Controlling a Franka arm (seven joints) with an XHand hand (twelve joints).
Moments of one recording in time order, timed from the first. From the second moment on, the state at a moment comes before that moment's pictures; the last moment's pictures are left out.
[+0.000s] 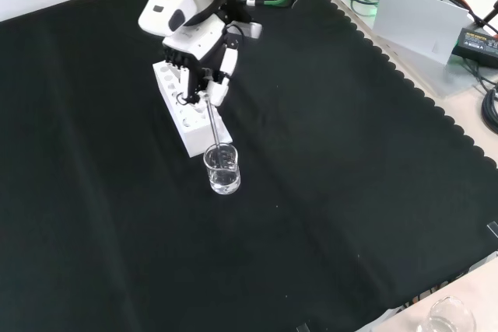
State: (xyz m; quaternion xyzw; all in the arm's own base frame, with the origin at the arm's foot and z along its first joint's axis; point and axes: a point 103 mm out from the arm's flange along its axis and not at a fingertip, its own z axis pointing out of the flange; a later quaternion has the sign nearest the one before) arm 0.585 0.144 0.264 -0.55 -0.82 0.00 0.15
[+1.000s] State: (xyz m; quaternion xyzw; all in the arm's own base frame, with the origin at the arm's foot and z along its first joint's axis) arm 0.602 0.166 0.260 -0.54 -0.83 -0.01 0.16
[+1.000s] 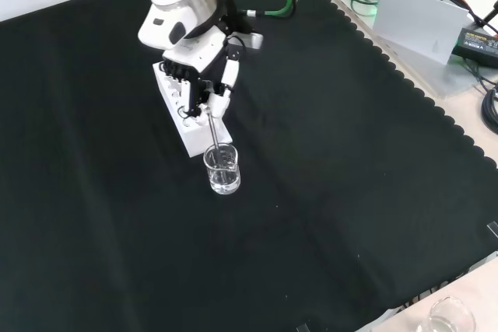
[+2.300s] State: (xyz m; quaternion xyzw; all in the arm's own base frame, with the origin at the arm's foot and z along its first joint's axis) arm 0.571 0.142 0.269 -0.55 -0.82 -0.01 0.16
